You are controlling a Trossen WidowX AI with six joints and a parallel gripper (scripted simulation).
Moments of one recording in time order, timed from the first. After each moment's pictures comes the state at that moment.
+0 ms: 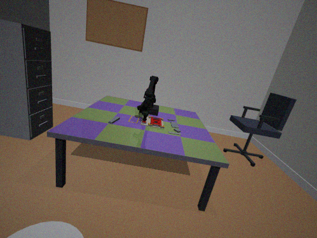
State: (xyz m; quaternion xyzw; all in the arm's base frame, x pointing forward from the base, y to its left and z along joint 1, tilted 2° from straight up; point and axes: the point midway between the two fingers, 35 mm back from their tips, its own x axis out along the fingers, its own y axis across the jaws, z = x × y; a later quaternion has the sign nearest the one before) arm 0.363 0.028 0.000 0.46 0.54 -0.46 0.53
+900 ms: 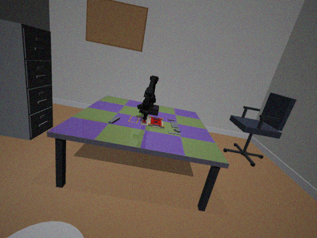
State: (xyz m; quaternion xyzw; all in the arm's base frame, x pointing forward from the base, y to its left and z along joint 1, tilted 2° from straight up) arm 0.362 0.028 0.010 0.46 0.54 -0.46 0.53
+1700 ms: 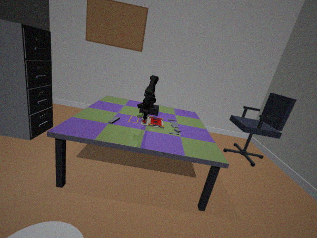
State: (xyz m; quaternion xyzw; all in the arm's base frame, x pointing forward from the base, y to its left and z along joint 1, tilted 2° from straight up) arm 0.362 0.028 0.018 0.46 0.54 -0.46 0.53
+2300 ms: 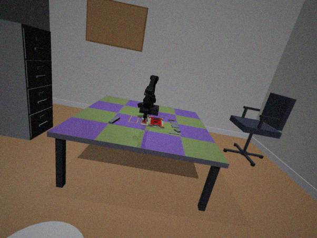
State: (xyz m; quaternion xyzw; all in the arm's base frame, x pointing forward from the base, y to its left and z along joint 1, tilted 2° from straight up) arm 0.362 0.028 0.024 0.46 0.54 -0.46 0.53
